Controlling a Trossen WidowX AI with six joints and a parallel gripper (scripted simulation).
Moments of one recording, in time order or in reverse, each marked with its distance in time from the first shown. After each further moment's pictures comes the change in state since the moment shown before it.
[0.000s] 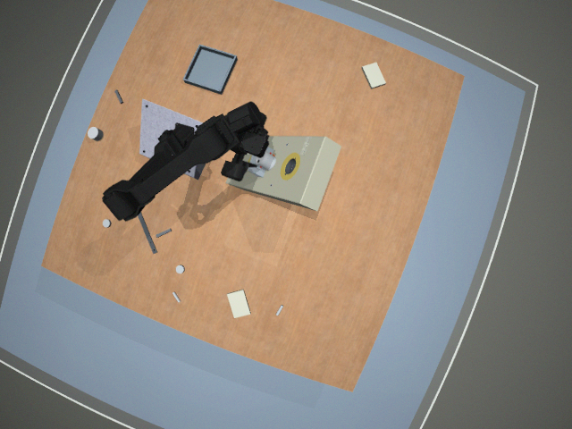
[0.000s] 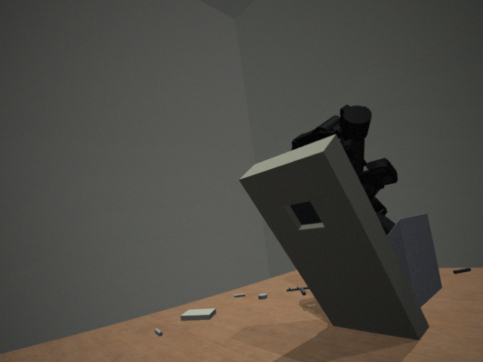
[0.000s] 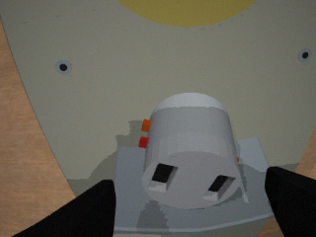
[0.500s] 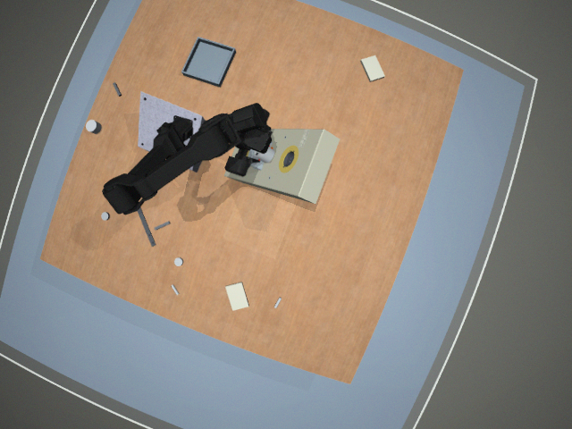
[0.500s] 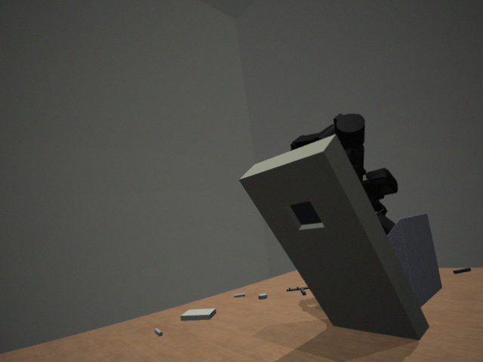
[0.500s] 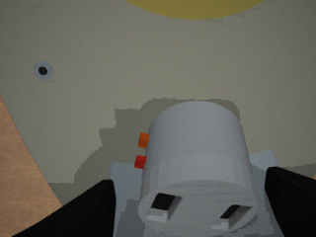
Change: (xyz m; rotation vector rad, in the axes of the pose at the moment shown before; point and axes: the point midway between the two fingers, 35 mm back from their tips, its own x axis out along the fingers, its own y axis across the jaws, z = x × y) arm 0.024 -0.001 -0.001 0.001 0.001 0.002
